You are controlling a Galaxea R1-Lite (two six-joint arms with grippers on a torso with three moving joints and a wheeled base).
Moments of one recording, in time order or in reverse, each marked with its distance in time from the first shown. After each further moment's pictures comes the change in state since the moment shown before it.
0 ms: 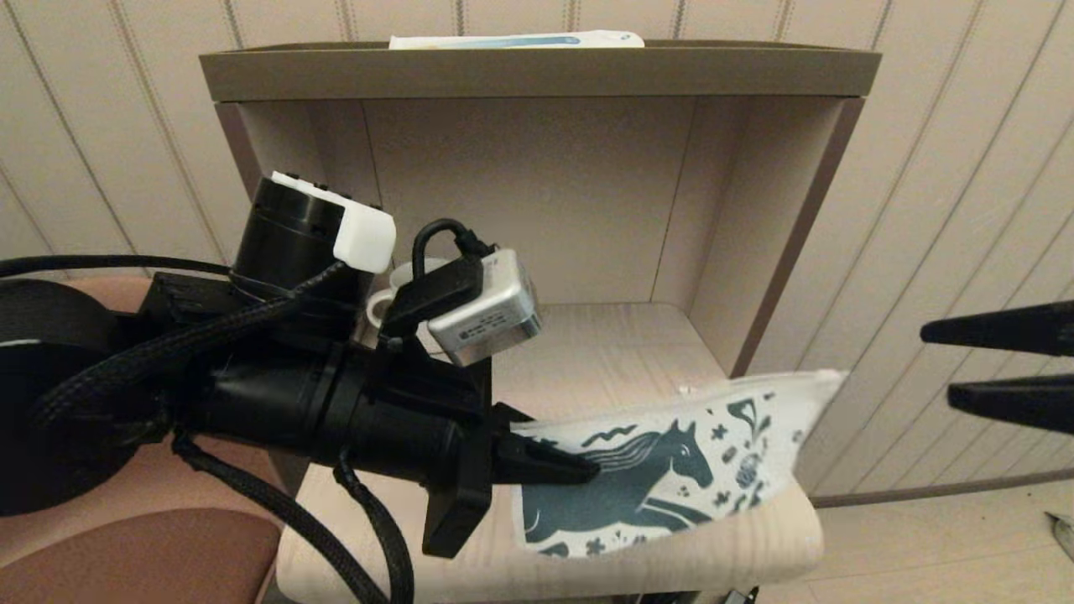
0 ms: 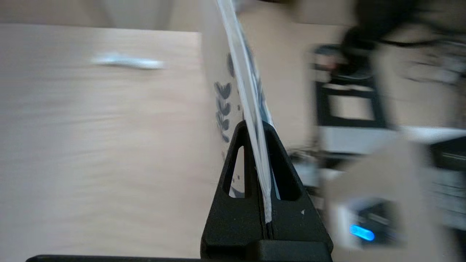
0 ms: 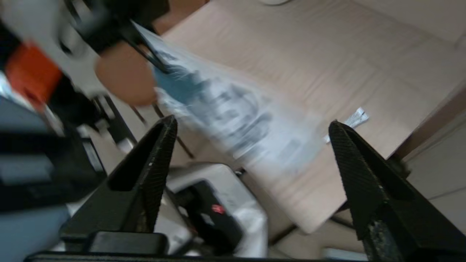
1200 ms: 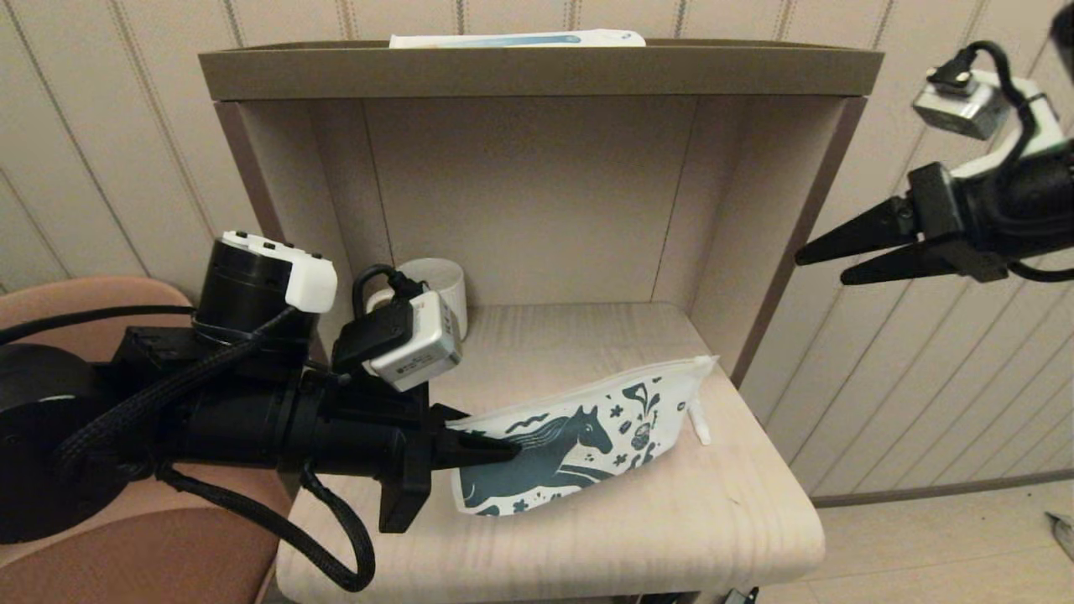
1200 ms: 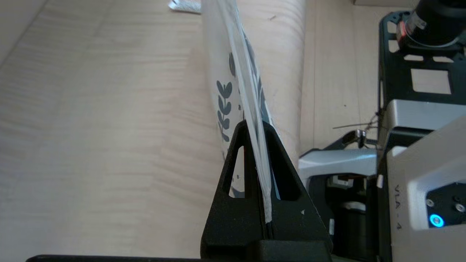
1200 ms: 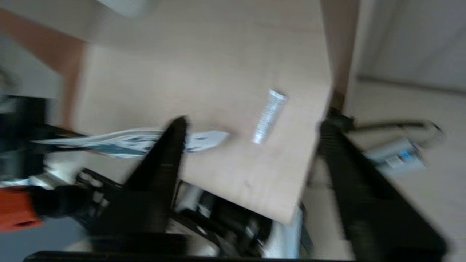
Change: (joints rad) left arm 0.151 -0.020 0.200 -0.168 0.023 0.098; right arm 0.005 0.519 -0.640 0.413 -0.341 0.292
